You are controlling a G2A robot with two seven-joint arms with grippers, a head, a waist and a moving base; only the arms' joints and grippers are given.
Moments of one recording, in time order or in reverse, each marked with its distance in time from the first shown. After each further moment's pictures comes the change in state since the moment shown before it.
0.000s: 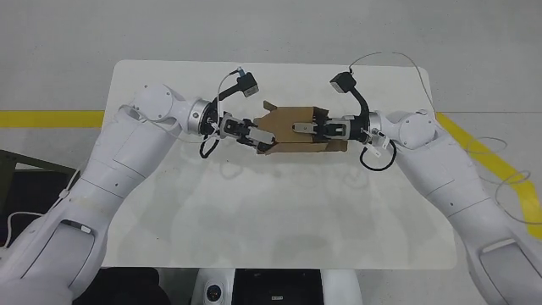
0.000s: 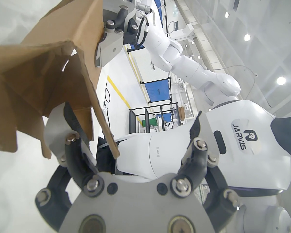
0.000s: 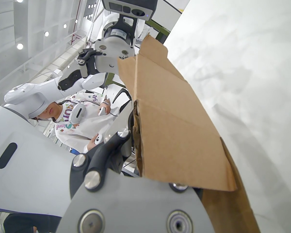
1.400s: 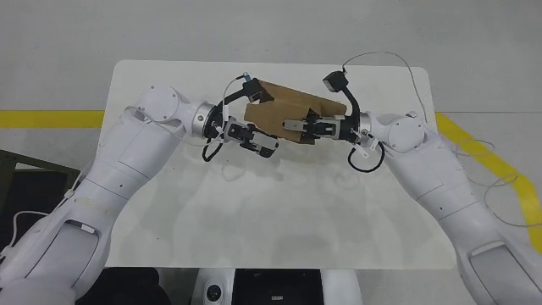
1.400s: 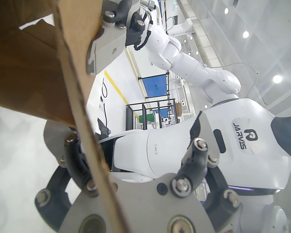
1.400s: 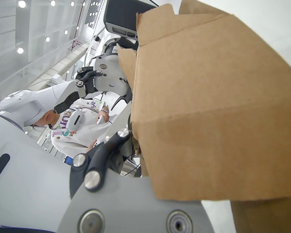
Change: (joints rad) left arm 0.004 -0.014 0.005 0.002 0.010 0.023 -0.023; right arm -0.034 -0.045 0.033 -0.027 -0.080 0.023 -0.080
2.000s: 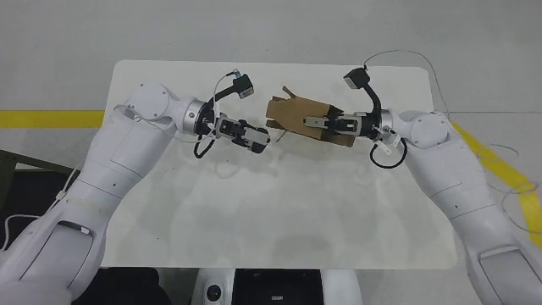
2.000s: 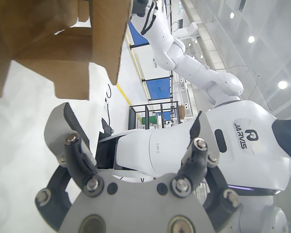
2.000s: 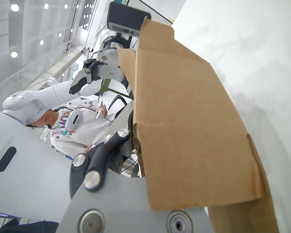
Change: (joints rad) left arm 0.004 0.027 -0.050 0.014 0.045 0.007 -0.007; right arm -0.028 0.043 0.130 0.016 0.037 0.022 0.174
